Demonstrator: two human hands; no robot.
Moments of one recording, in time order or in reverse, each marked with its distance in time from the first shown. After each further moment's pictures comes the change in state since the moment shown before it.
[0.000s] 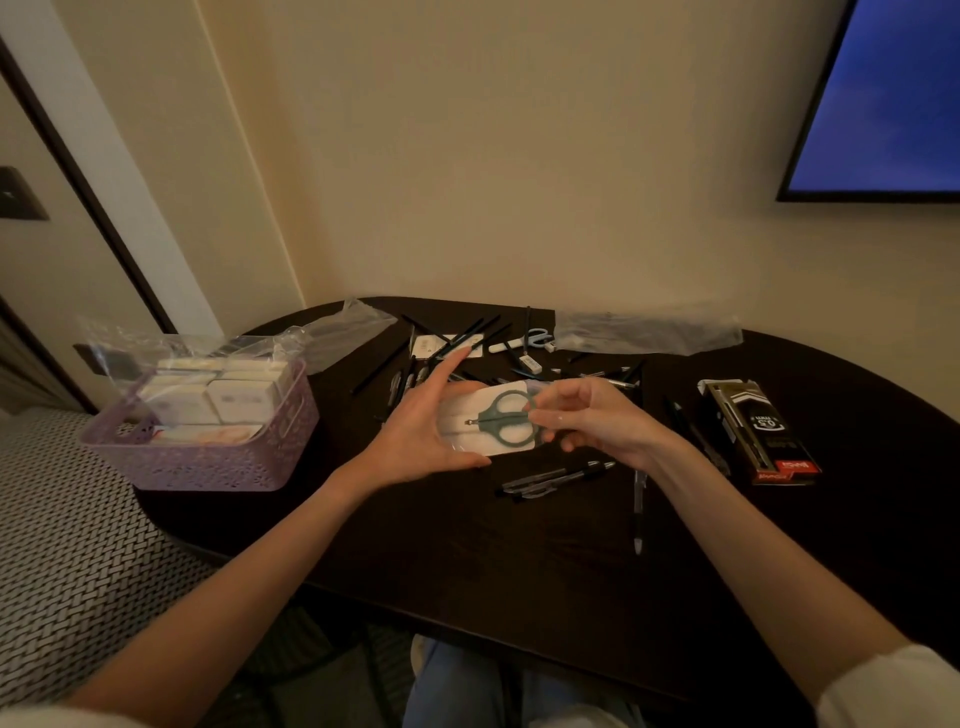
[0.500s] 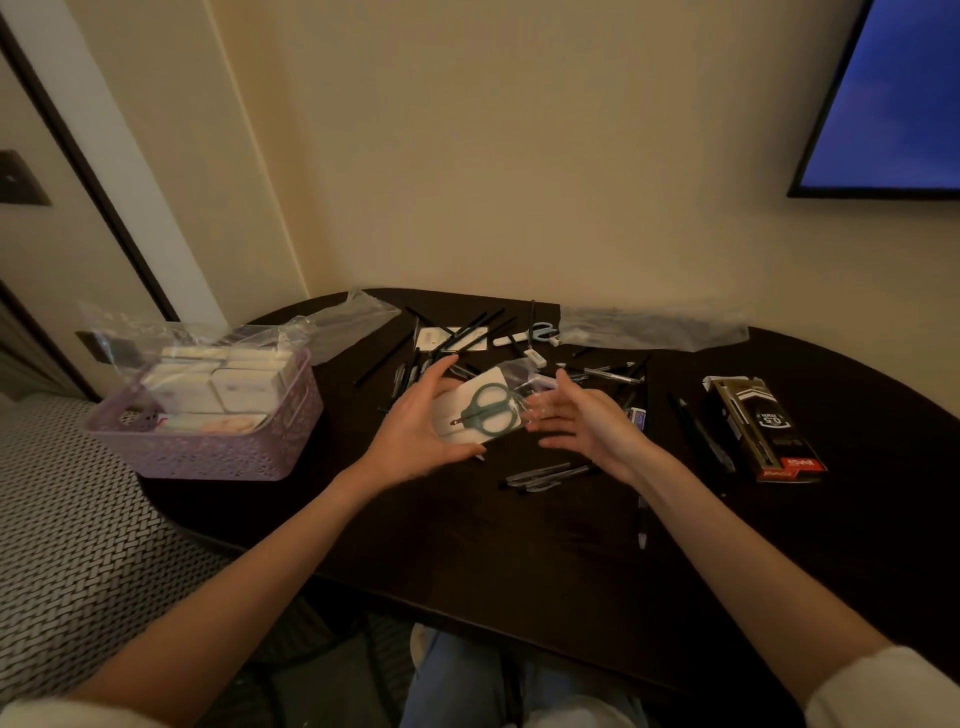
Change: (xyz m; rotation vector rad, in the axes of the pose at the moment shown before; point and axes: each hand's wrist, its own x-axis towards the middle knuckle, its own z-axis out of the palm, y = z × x) left_hand -0.008 -0.018 0.010 0.024 0.111 -0.085; right_hand 0.009 0.018 0.016 0.249 0.158 0.102
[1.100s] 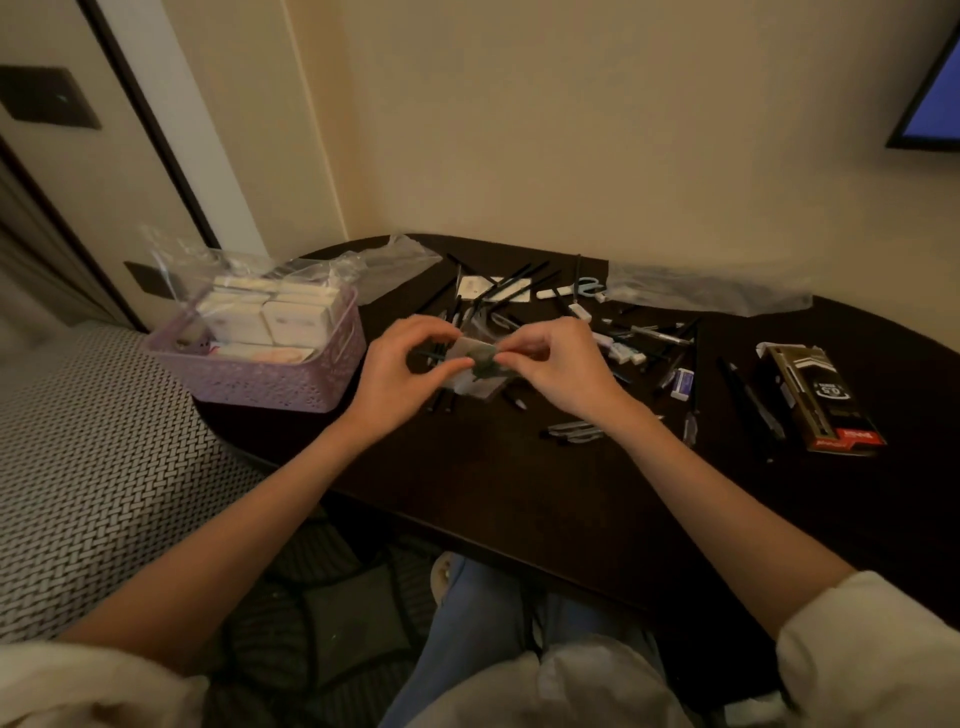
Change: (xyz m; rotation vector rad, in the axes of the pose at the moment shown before) left_hand -0.040 -0.016 -0.045 0.035 0.303 0.191; right_hand 0.010 -0.005 0.079 -0.900 0.033 -0.648
